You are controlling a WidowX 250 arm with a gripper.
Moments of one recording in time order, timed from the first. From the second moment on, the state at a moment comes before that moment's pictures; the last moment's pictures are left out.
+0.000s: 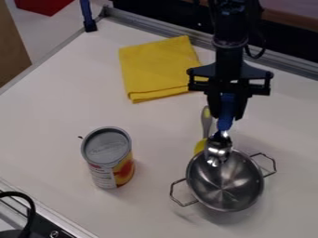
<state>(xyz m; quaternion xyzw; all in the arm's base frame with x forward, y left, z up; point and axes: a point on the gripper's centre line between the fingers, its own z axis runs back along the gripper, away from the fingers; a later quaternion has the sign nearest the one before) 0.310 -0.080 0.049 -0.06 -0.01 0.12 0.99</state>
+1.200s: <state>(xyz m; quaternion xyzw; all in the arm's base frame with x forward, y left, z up) 0.280 -0.110 0.021 -0.04 -0.02 0.00 1.00</state>
